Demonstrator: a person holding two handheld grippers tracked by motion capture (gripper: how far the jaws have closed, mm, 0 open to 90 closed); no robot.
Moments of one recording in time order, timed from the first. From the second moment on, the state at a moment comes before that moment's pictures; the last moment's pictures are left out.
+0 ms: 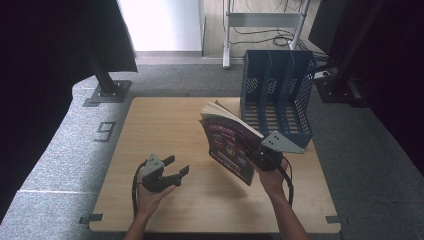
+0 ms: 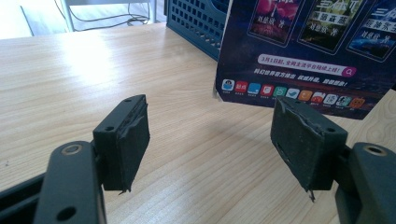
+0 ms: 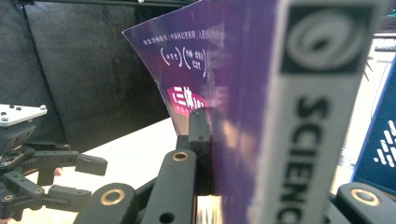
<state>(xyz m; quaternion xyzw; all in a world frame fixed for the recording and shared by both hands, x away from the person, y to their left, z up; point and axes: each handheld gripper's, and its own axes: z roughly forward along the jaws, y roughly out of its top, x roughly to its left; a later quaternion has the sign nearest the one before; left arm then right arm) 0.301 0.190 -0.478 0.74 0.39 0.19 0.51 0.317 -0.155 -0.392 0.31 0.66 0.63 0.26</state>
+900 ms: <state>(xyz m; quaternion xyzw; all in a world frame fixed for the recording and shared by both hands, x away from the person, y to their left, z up) 0.301 0.191 -0.479 0.74 0.39 0.18 0.52 0.325 -0.182 -0.376 0.34 0.63 0.64 0.28</state>
